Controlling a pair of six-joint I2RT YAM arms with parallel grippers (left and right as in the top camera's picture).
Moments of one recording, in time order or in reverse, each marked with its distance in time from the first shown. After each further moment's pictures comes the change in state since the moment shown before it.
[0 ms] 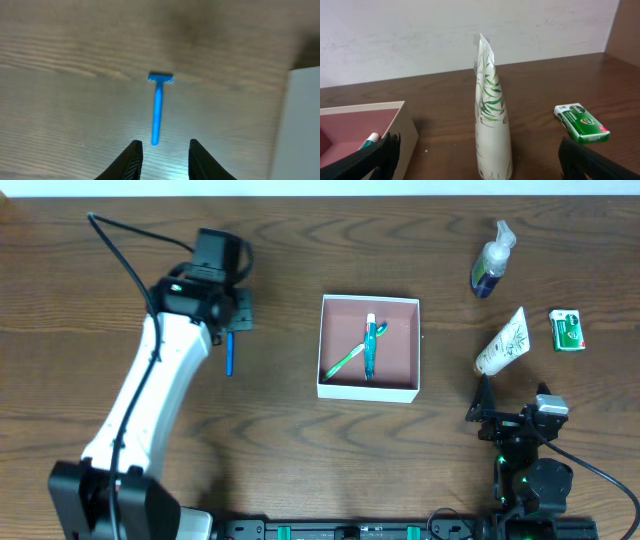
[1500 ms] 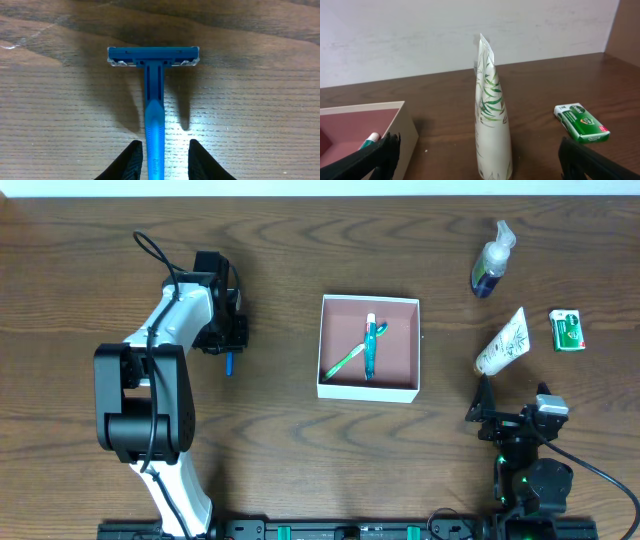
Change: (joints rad) left arm 0.135 0.423 -0.016 0.068 0.197 0.164; right arm 0.000 0.000 0.000 0.000 0.000 0.000
